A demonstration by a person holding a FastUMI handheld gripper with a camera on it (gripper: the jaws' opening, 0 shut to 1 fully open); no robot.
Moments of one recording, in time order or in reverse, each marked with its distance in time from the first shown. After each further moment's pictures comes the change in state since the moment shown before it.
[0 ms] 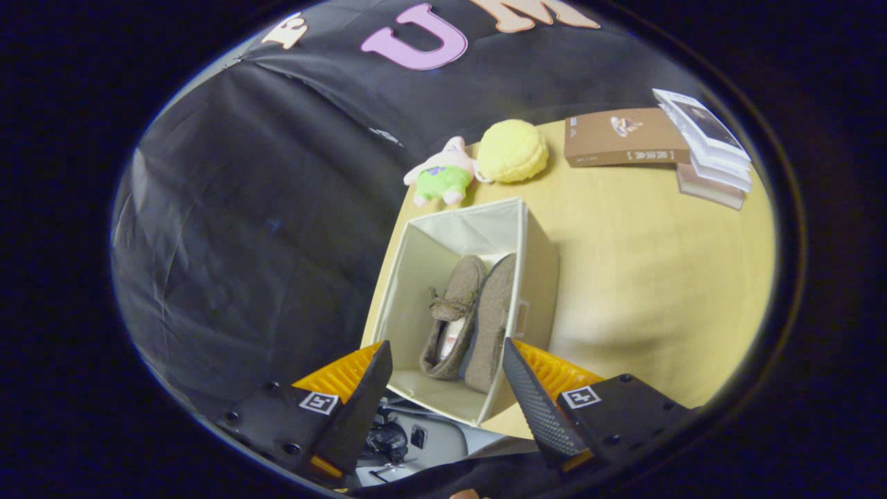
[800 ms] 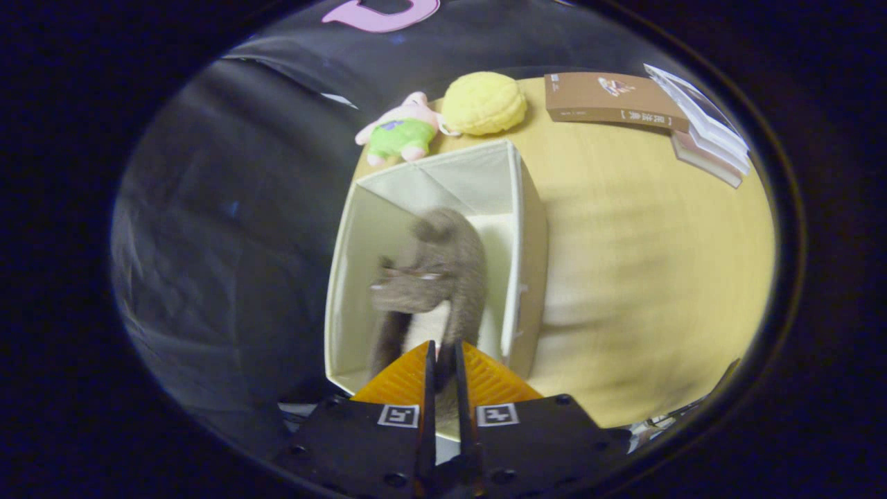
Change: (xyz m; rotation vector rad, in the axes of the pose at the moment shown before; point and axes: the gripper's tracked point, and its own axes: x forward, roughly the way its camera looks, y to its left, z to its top) arm 0.067 0.008 -0.032 0.075 0.213 -0.085
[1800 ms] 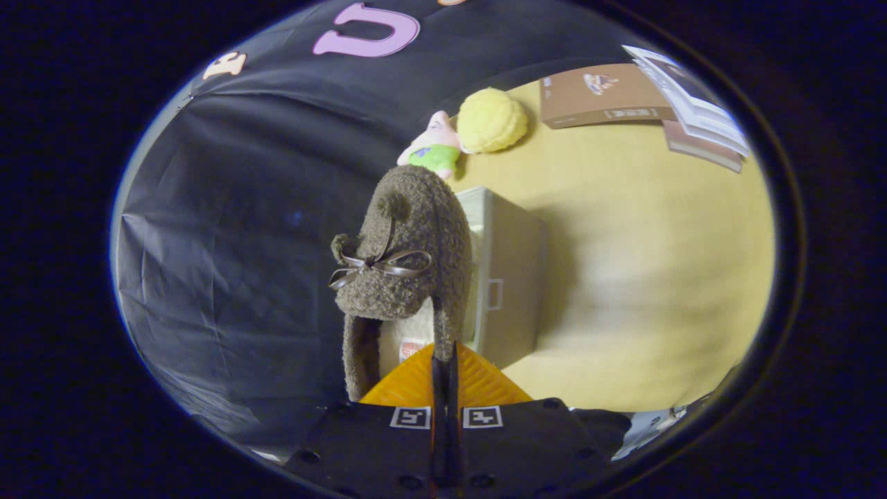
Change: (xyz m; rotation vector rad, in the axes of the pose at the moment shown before) arm -0.094 -0.015 0.019 0.072 0.092 0.240
